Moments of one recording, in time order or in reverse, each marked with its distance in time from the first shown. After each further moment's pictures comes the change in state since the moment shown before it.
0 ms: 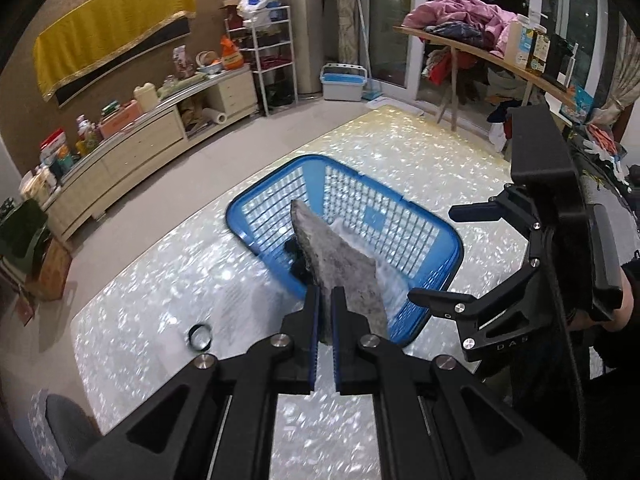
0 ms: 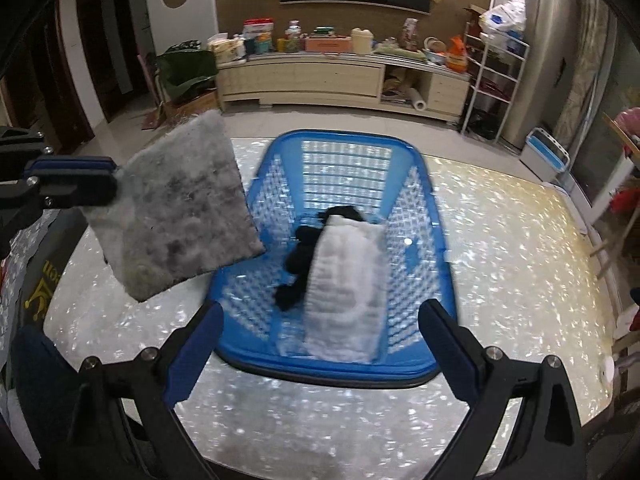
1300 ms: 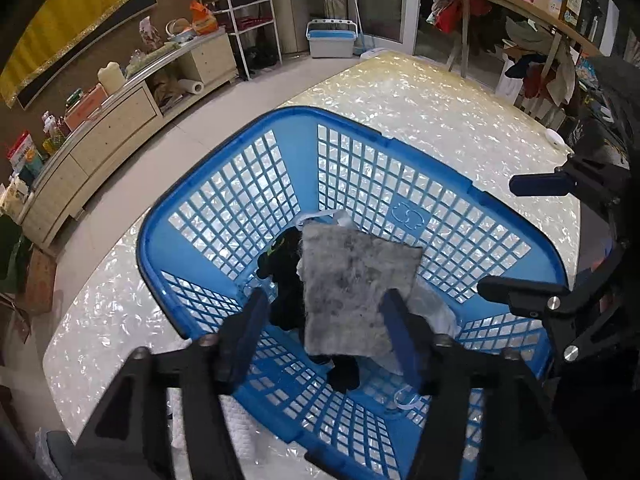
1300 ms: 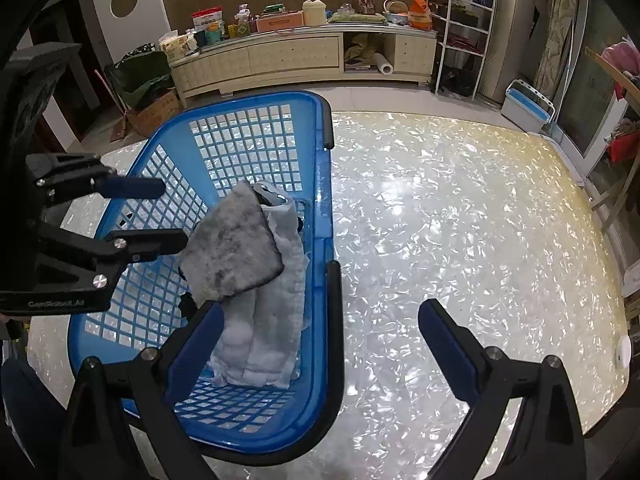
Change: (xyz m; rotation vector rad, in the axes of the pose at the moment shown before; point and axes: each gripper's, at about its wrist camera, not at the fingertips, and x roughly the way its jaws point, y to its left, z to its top) left arm 0.163 -0.002 0.041 0.068 0.153 -0.023; right arm 0.042 -0.075 -0.002 0.129 0.076 -0.009
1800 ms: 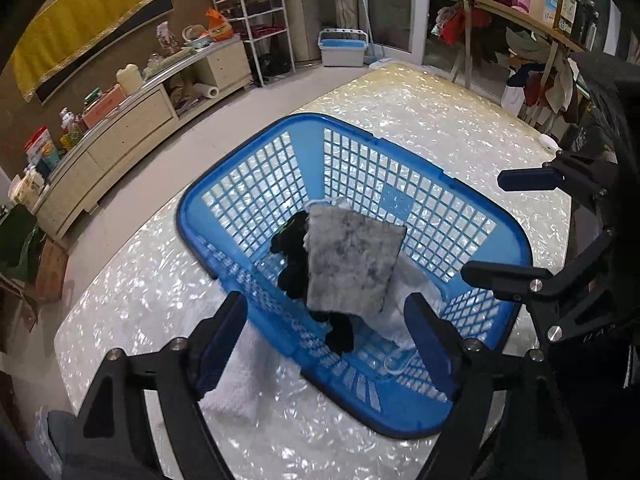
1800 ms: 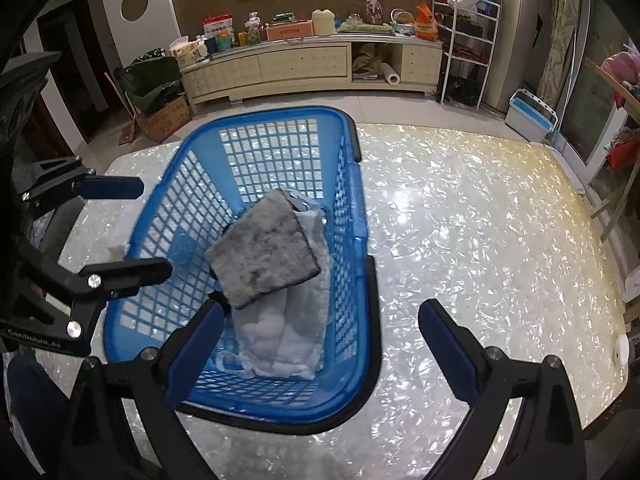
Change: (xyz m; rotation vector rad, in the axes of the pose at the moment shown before) left arm -0.046 -0.007 -0.023 -0.022 -0.031 0.034; right arm -0.021 0.019 -0.004 -0.013 -0.033 0.017
